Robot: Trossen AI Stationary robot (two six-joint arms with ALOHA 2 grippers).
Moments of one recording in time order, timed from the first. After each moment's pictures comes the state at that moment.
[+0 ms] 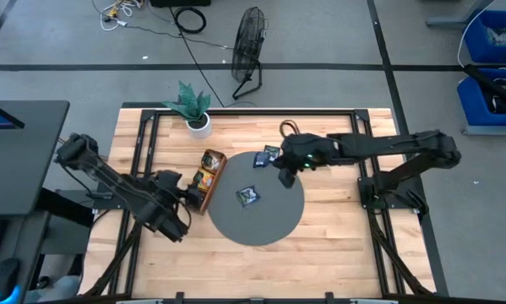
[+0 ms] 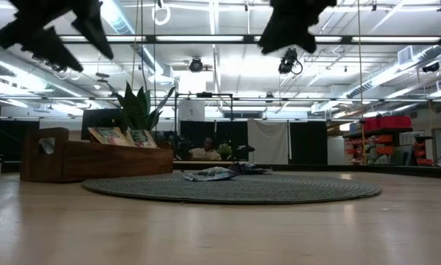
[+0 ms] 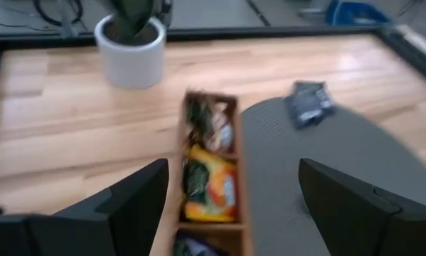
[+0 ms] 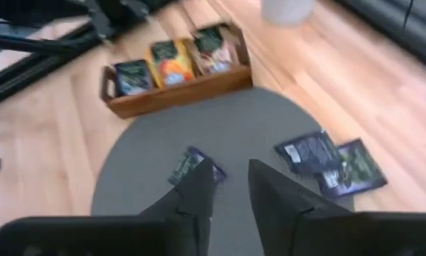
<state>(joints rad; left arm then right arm) -0.64 1.39 1.01 -1.37 -1.00 -2.07 -0.01 1.37 1.20 -0.56 0.16 0.46</state>
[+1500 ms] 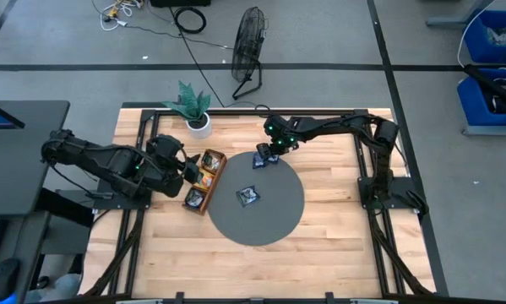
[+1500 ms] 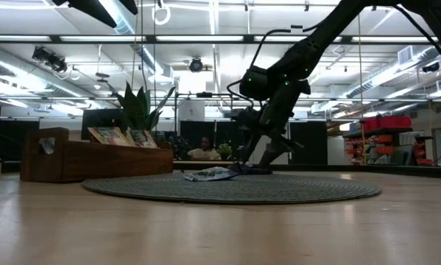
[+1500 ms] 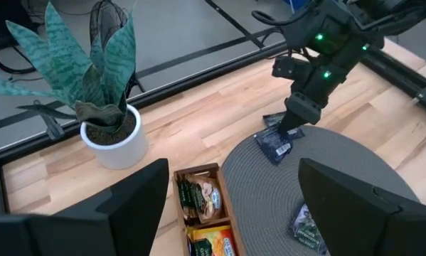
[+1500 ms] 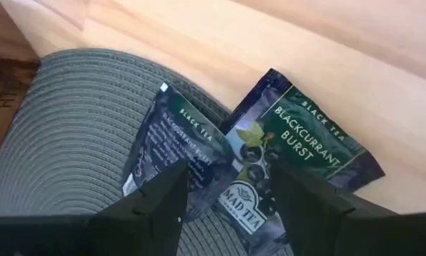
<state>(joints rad) -0.34 1.16 1.28 -1.22 -0.93 -1.16 -0.45 1.94 1.20 -0.39 -0.22 0.73</state>
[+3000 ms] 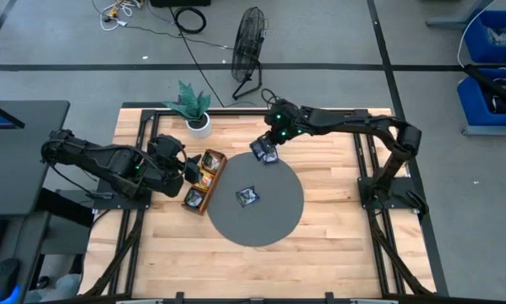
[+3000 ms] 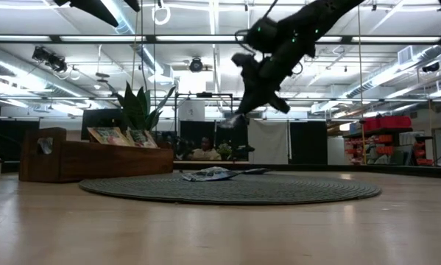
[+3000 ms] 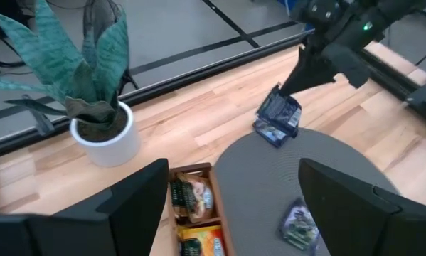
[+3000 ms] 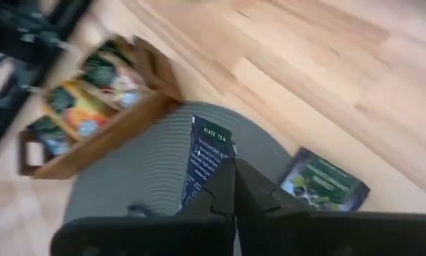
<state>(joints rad) -0.34 1.16 1.28 -1.19 -0.92 -1.17 -0.42 1.72 1.26 -0.40 -0.20 0.53</state>
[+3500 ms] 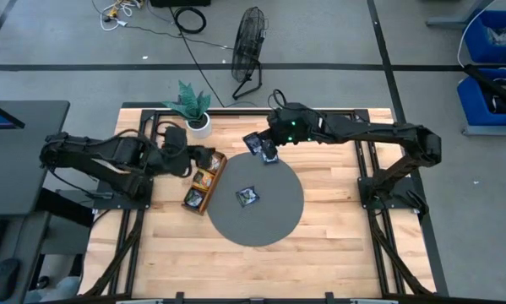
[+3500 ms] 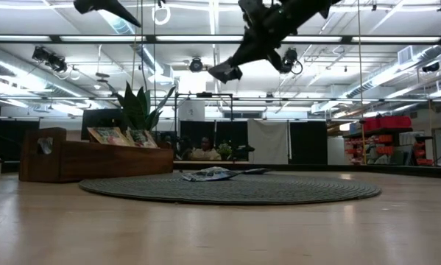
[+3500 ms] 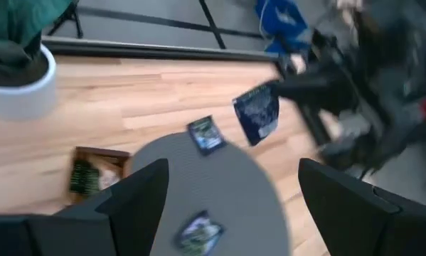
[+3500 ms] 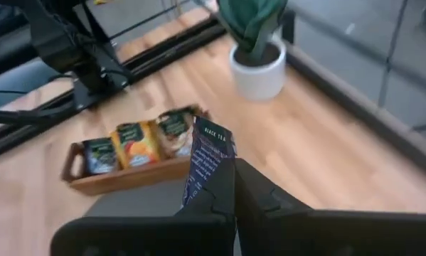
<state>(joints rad) -0.20 1.16 1.28 -0.90 -0.73 -1.29 -0.27 1.53 1.26 -0.31 0.00 0.33</state>
